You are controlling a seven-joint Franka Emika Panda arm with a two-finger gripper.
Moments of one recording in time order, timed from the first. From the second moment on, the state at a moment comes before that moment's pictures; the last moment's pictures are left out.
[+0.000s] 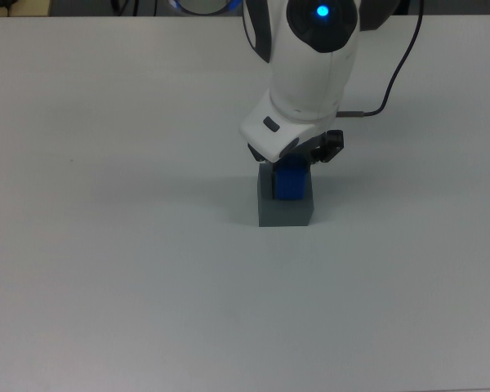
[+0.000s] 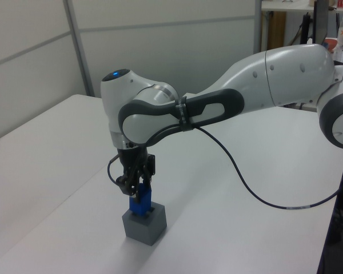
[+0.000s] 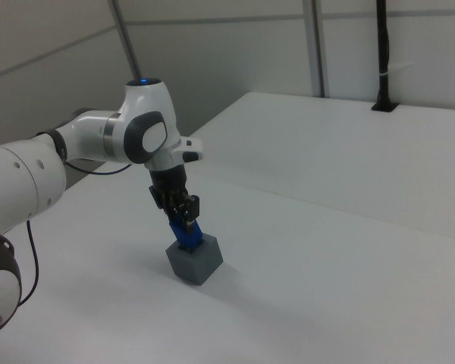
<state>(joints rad) 0.20 0.48 0.05 -1.37 0.00 1.80 0.27</state>
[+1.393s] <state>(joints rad) 0.22 0.45 0.05 -1.36 -0.05 1.74 0.26</state>
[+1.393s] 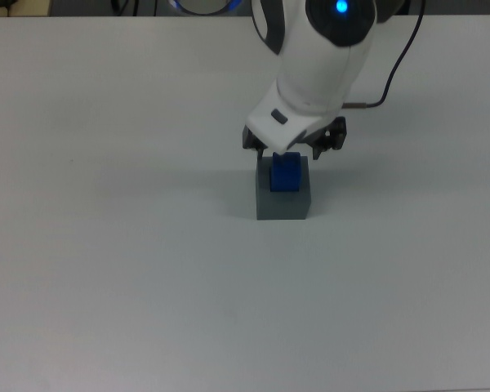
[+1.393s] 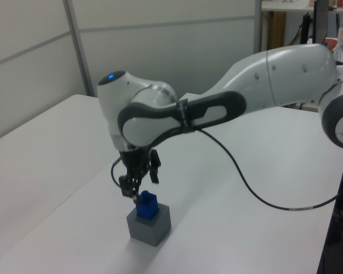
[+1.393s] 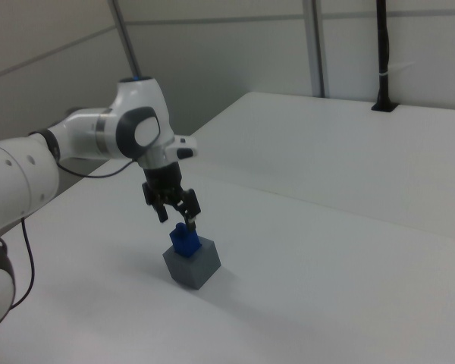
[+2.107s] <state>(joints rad) 0.20 -0.01 -0.18 -1.54 -0.05 1.52 0.00</state>
